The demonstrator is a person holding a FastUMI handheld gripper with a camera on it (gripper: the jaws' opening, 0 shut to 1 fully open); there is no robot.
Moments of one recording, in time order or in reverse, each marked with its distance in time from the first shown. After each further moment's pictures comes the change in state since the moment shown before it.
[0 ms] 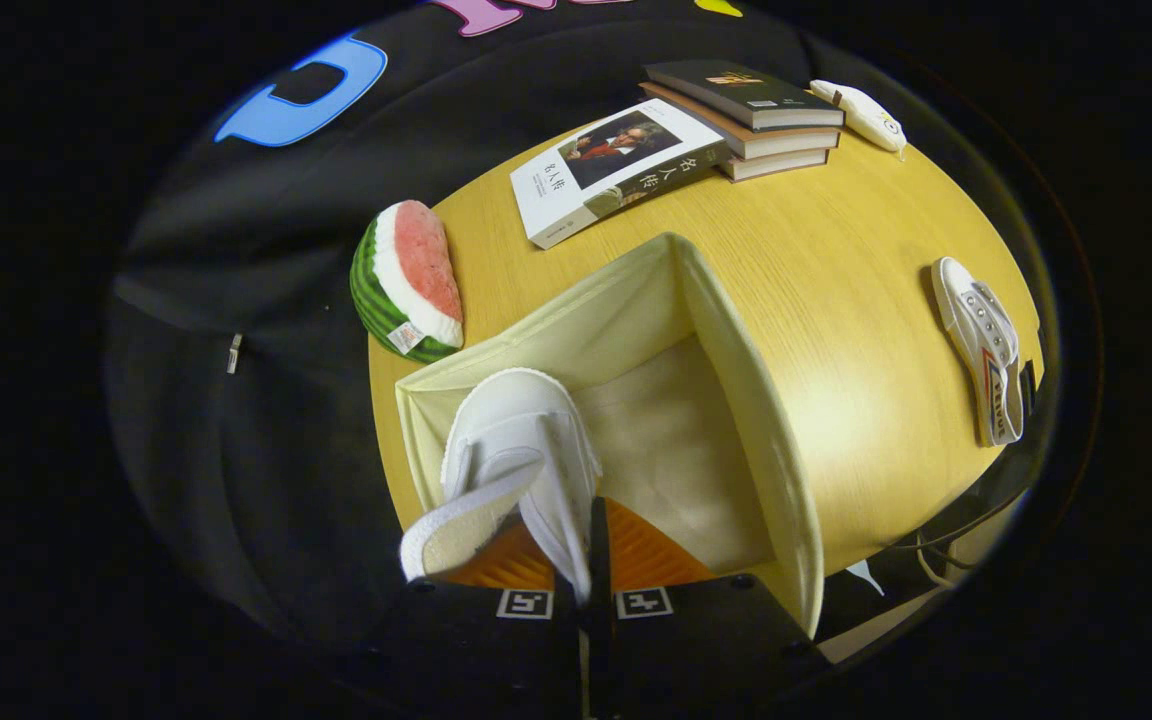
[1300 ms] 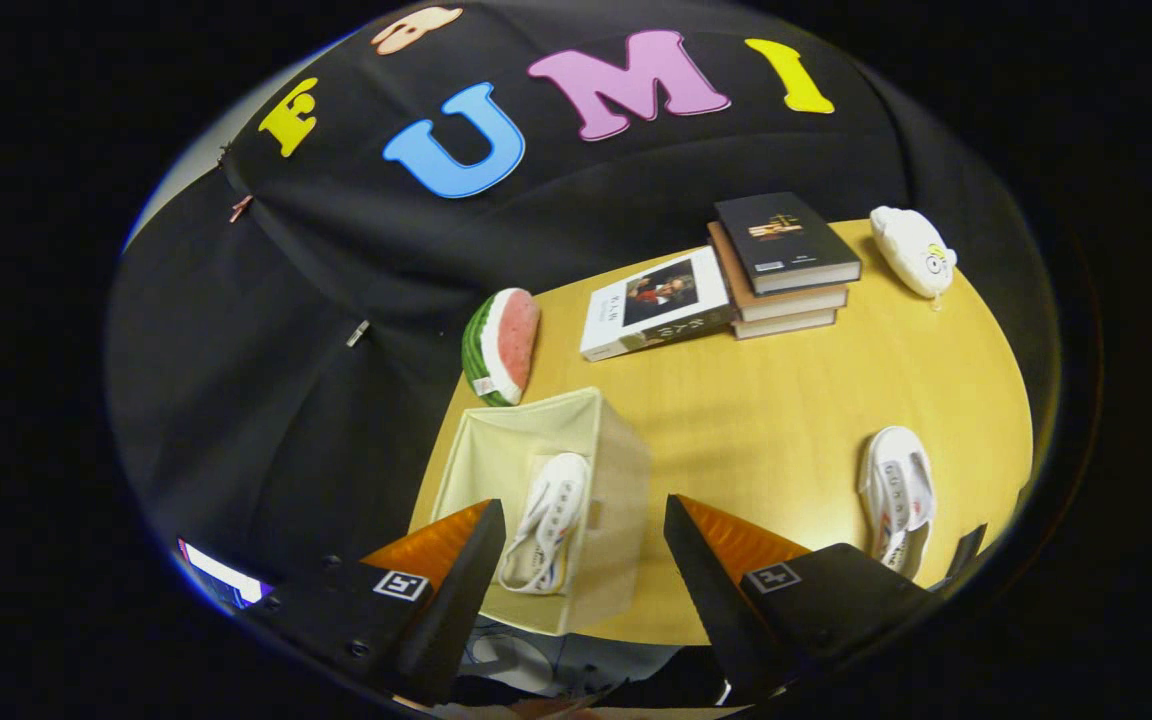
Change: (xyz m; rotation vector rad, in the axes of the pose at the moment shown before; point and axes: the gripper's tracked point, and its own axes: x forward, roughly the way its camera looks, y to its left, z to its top) arm -0.165 -0.143 0.075 -0.348 -0.286 0.220
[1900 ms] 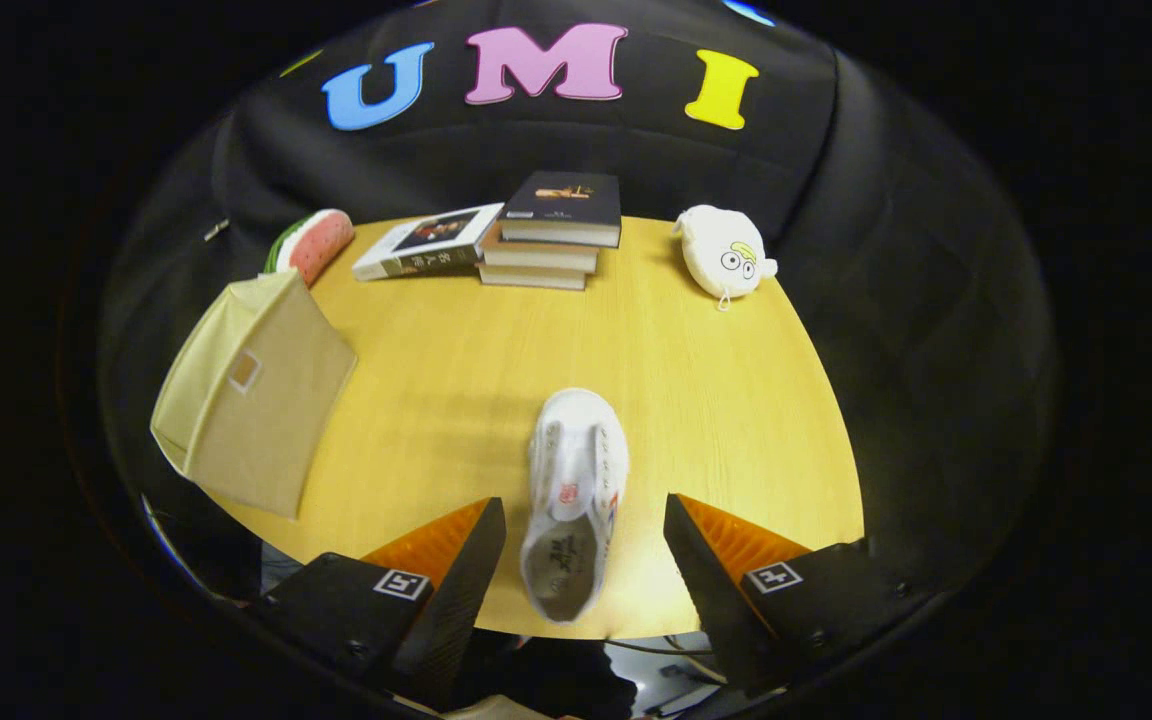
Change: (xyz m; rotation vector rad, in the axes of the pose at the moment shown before) arm -0.047 -0.264 -0.066 -0.318 0.085 -0.445
